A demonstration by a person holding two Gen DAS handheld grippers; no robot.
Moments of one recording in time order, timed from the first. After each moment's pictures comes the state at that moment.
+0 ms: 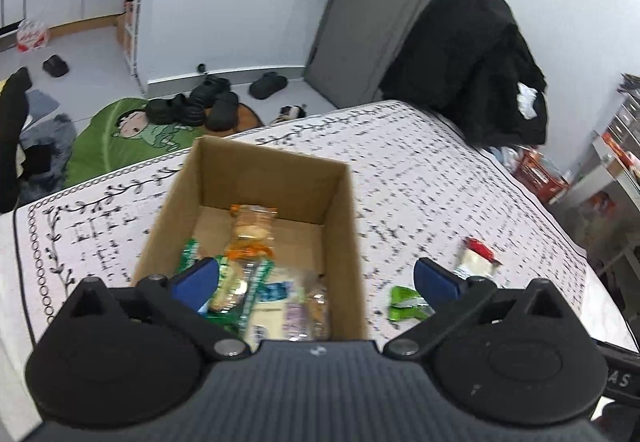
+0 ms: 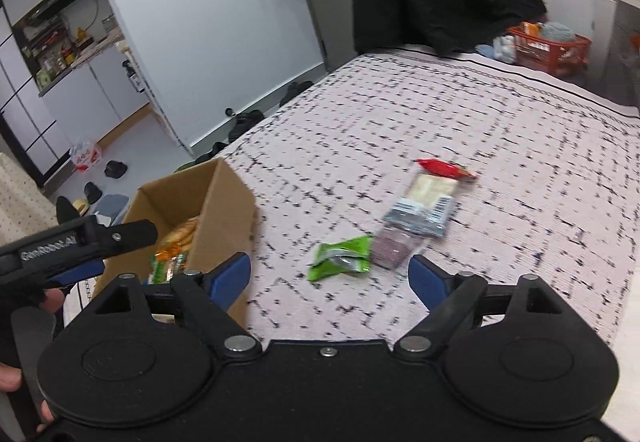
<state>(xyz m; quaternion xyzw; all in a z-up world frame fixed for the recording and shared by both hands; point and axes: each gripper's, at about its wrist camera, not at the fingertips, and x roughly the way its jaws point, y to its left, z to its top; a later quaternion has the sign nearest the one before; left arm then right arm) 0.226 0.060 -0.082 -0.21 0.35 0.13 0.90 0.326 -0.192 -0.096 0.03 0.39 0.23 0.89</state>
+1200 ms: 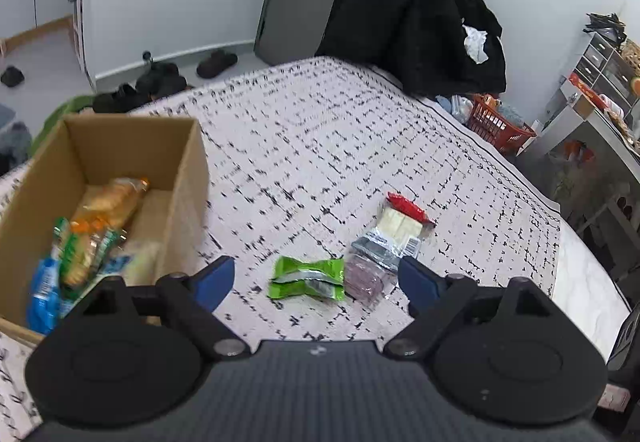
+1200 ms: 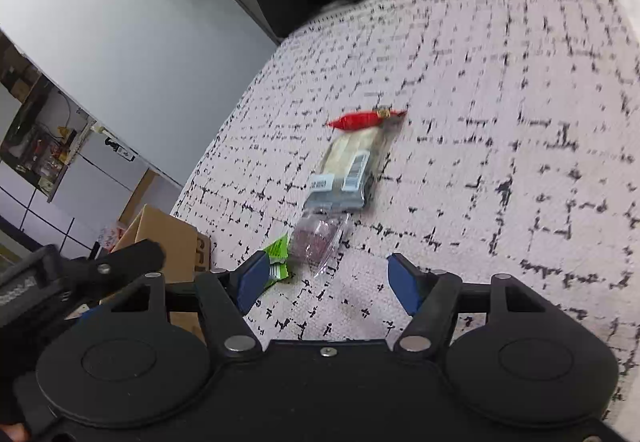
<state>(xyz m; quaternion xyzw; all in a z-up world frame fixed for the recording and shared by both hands) 0.286 -0.044 -0.104 -0.18 0.38 0.09 0.90 0.389 -0.270 -0.182 0.22 0.45 0.22 0.84</state>
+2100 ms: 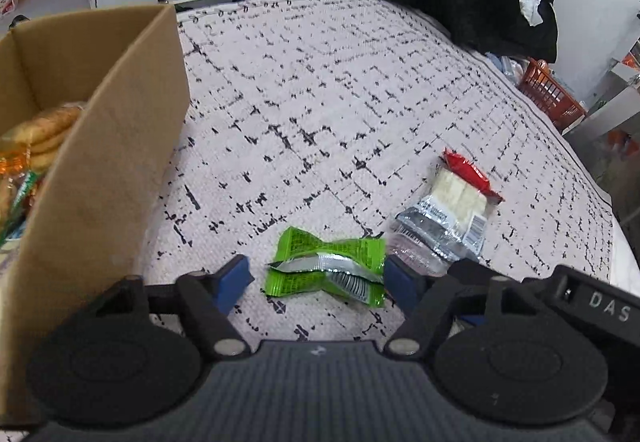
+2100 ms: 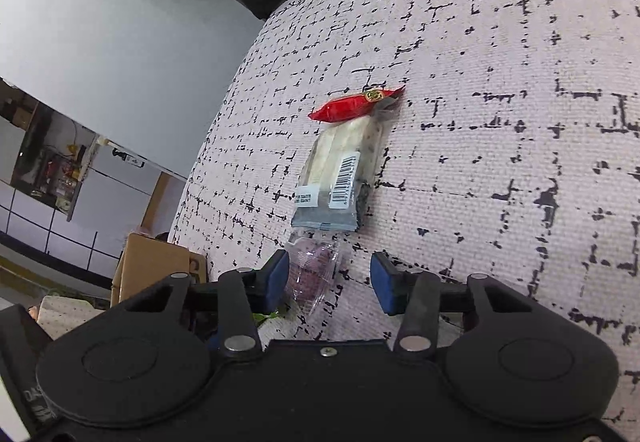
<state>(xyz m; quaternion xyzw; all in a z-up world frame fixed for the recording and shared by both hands) 0.340 -0.037 -0.188 -0.21 0.44 0.11 0.86 0.441 -0.265 -0.217 0.28 0.48 0.24 0.80</state>
